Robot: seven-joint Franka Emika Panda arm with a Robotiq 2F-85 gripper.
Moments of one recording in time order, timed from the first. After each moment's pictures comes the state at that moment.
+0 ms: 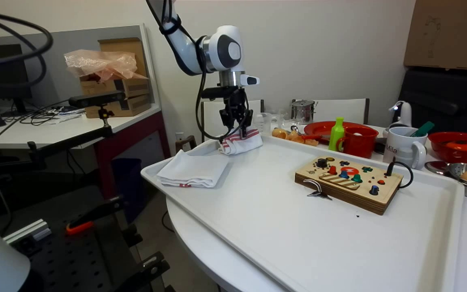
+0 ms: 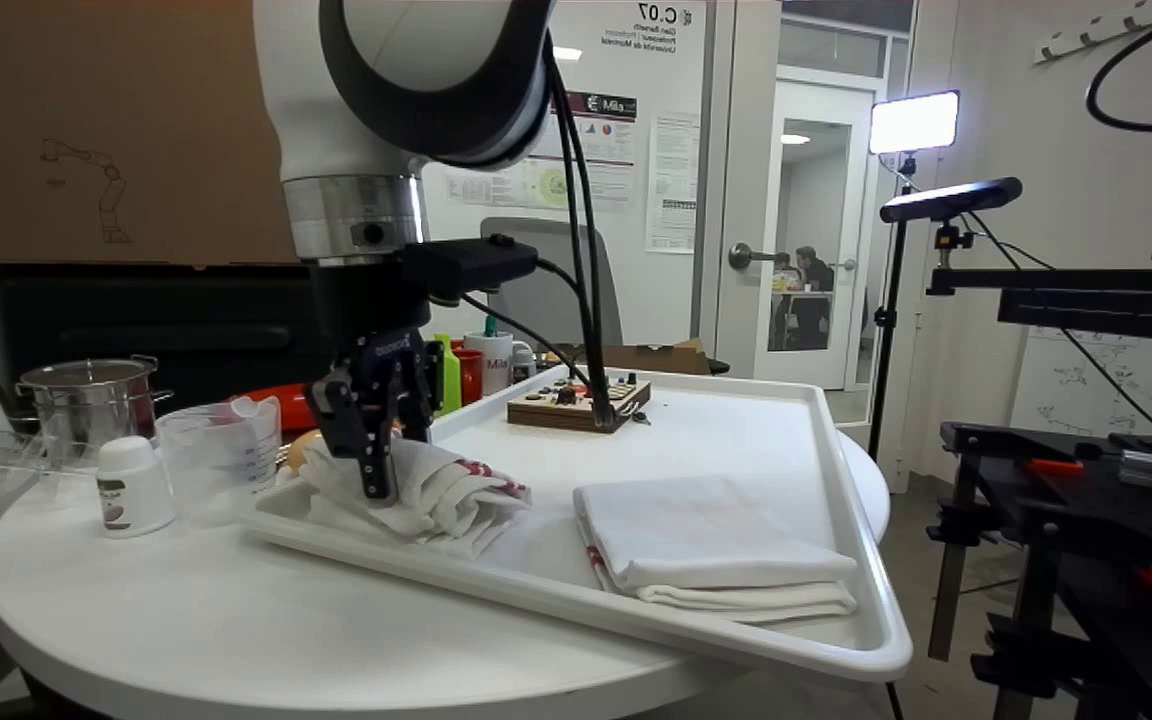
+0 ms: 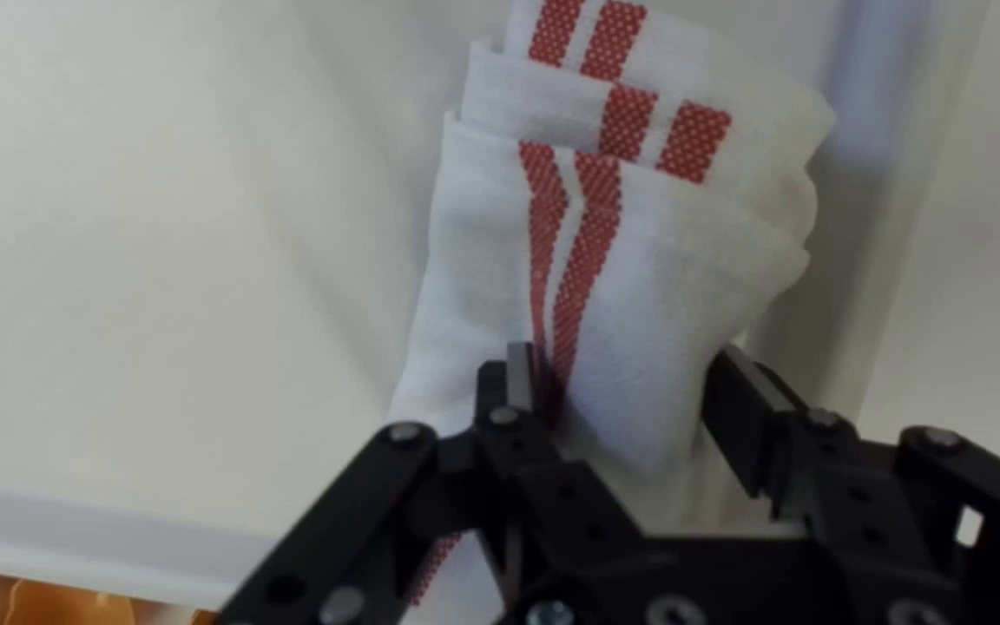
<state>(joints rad) 0.30 0.76 0.02 -1.65 -0.16 2.36 0.25</state>
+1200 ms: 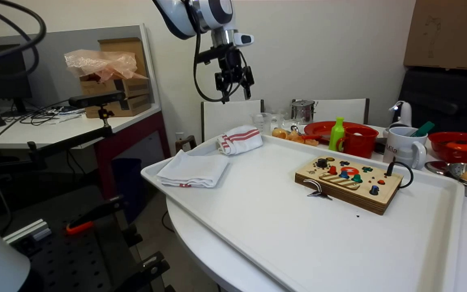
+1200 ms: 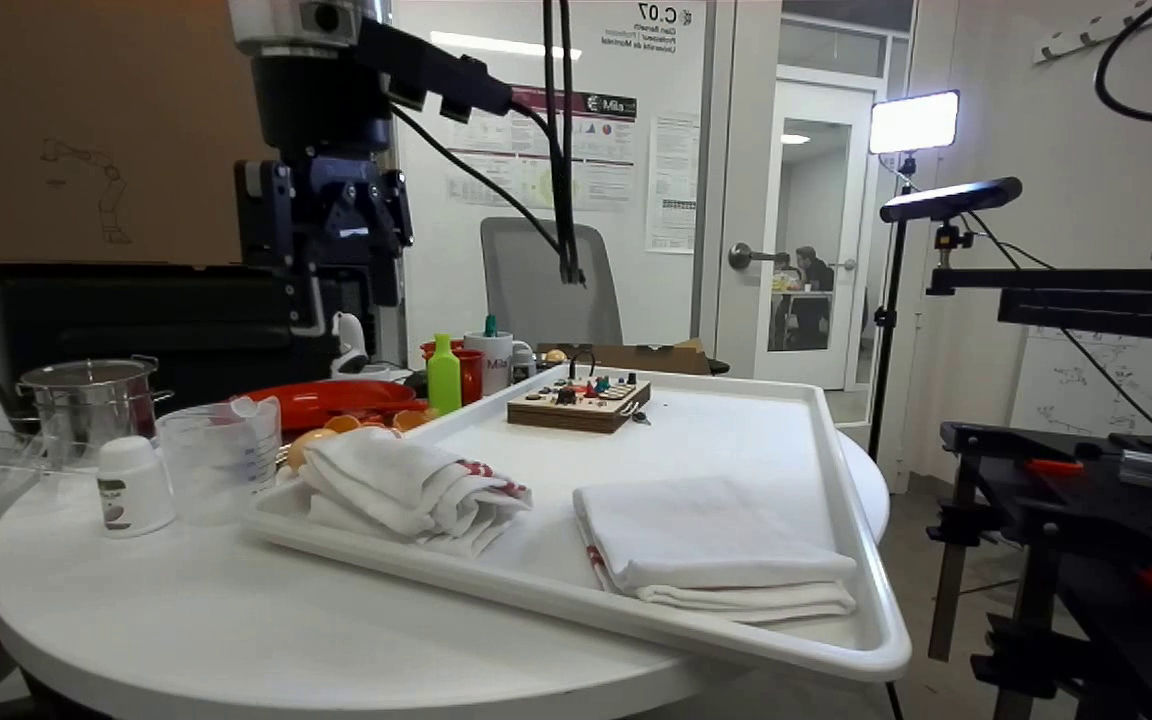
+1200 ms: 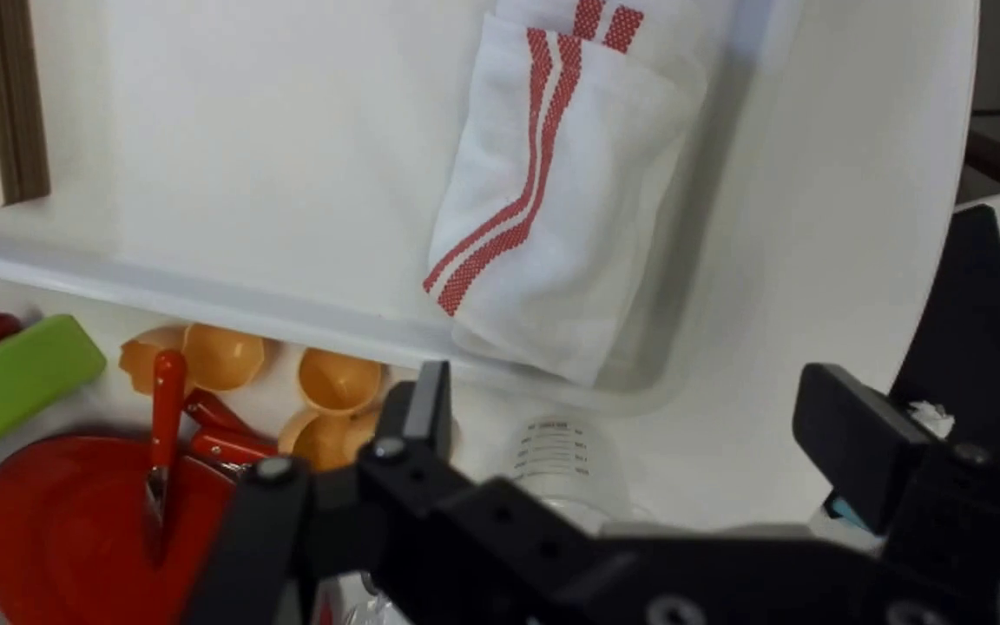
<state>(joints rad) 0.33 0.58 0.02 -1.64 -0.23 2.24 0.27</state>
